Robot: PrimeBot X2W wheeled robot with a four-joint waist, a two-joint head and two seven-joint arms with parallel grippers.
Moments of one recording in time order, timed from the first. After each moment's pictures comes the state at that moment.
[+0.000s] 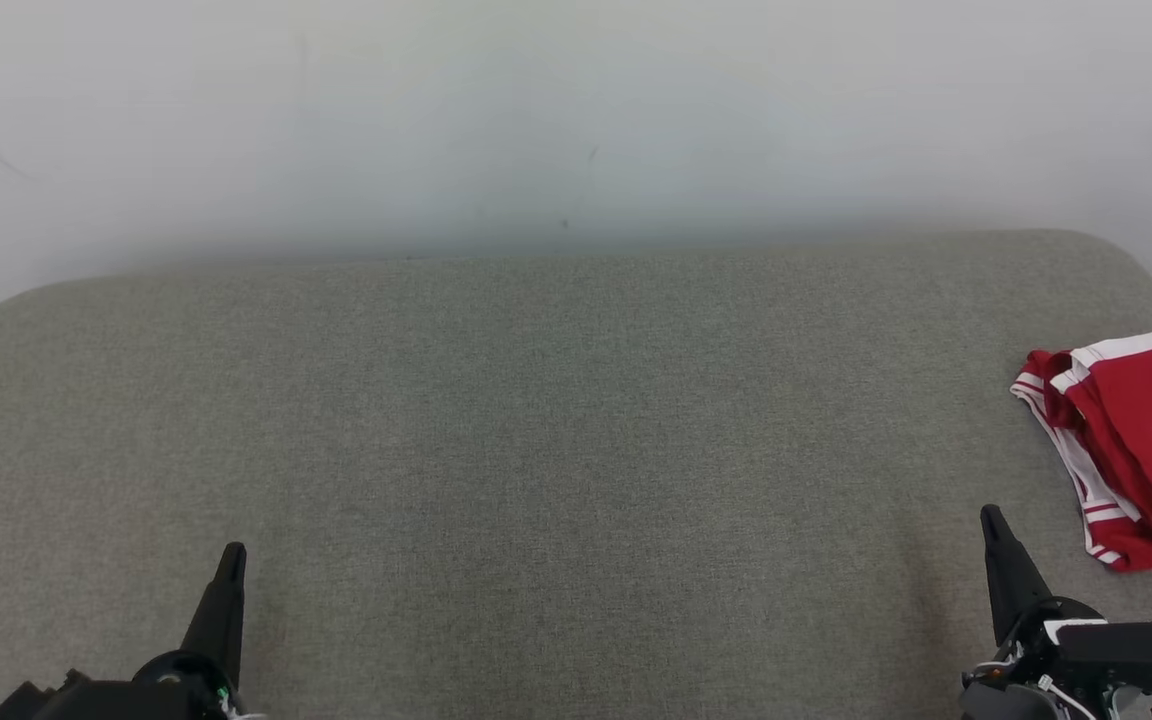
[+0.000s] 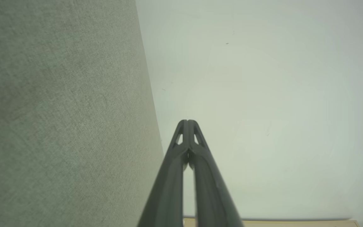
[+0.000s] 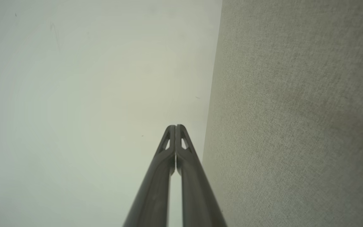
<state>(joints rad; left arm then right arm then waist) -0.10 0.05 0.11 0.25 -1.58 -0.12 0.11 -0.10 -0.05 -0.11 0.25 1.58 0.13 0.11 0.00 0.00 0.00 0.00</state>
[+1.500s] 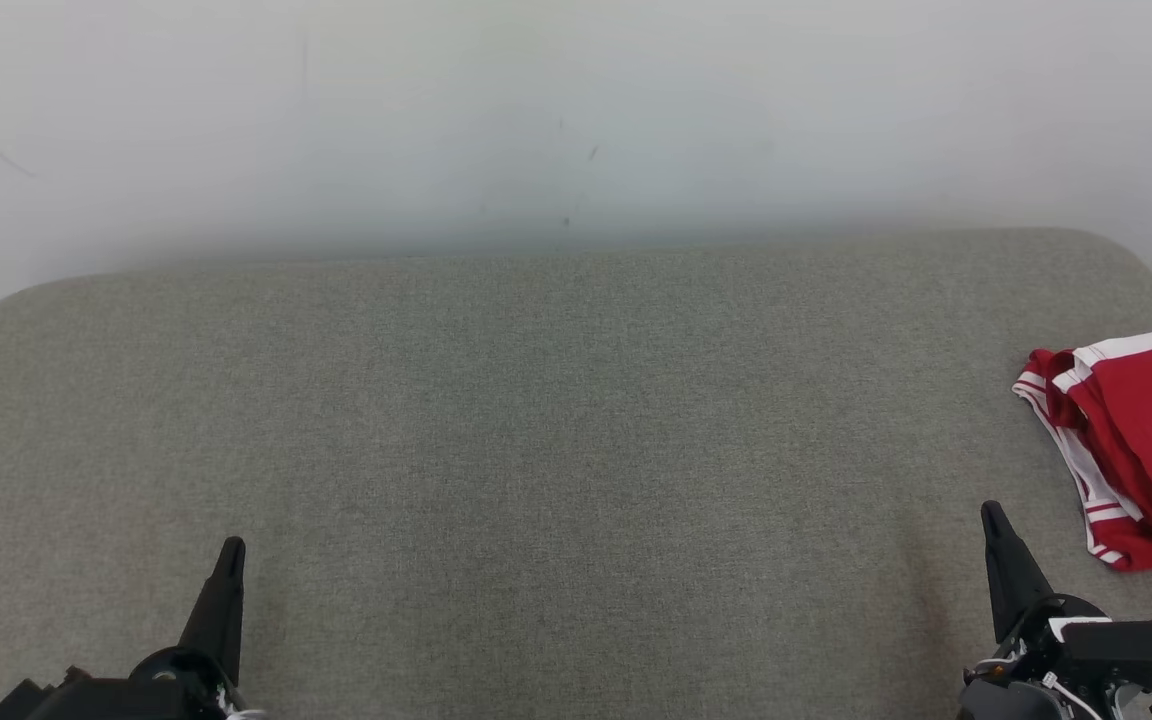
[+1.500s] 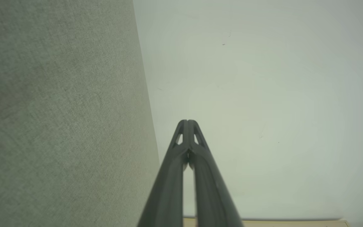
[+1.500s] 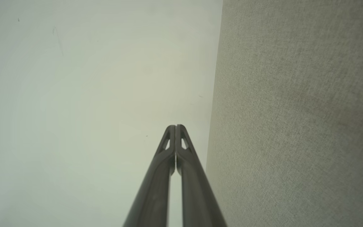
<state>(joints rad) -0.10 0.05 0.11 0.25 -1.61 -0.13 0.11 -0.11 -0.05 -0.11 0.24 1.61 0.13 0.11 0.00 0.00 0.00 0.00</state>
